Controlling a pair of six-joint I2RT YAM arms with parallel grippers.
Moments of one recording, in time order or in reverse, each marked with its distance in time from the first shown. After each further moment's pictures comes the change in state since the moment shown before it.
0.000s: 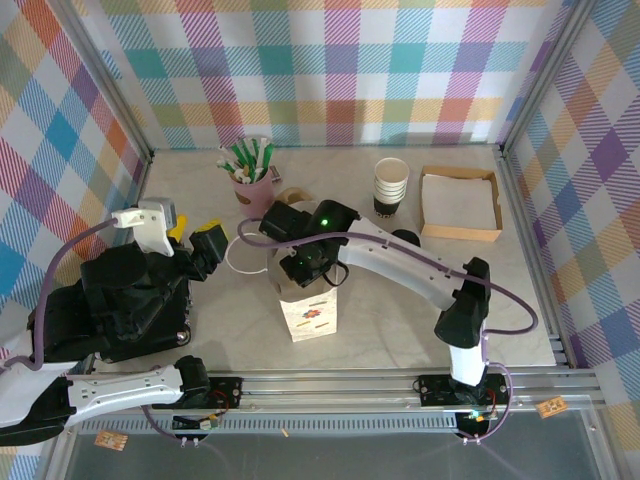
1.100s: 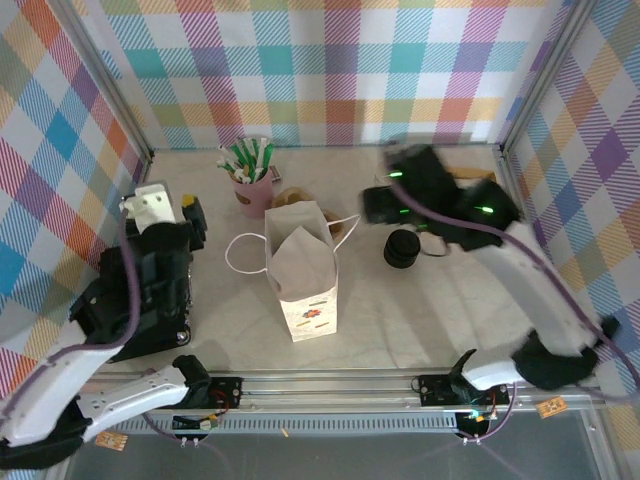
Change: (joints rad) left arm 0.401 0.102 -0.124 0.134 -0.266 0.129; right arm -0.384 -0.602 -0.237 0.192 0.289 0.036
